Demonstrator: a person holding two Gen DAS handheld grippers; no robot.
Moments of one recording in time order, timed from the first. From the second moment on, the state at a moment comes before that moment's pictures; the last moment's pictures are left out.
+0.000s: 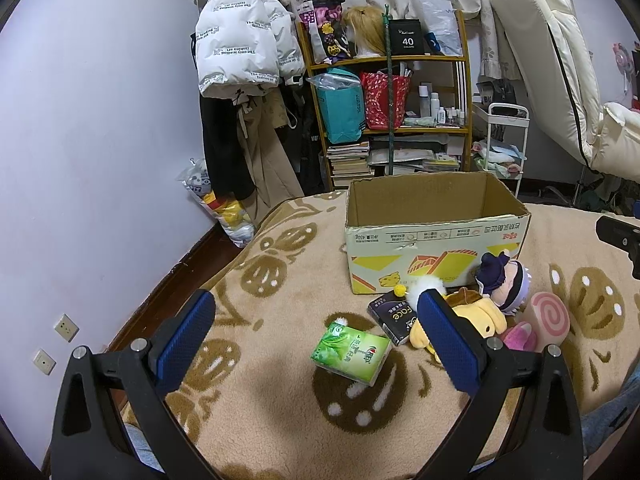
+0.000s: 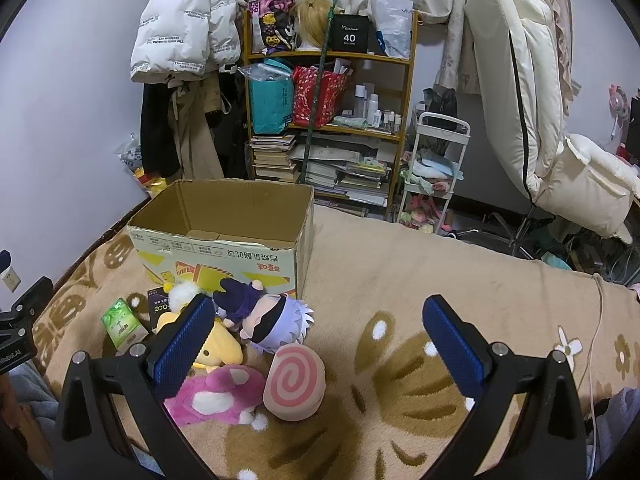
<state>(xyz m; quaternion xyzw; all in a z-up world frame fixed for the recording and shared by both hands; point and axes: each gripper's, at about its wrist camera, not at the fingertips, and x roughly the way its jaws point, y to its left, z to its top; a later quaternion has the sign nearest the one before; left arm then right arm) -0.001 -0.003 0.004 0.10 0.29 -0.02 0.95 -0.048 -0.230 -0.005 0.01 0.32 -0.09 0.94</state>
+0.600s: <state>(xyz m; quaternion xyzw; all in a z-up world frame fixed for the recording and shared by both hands) -0.002 -0.001 0.005 0.10 0.29 -0.02 0.95 -0.047 -0.228 -0.006 0.01 0.32 -0.09 0.94</state>
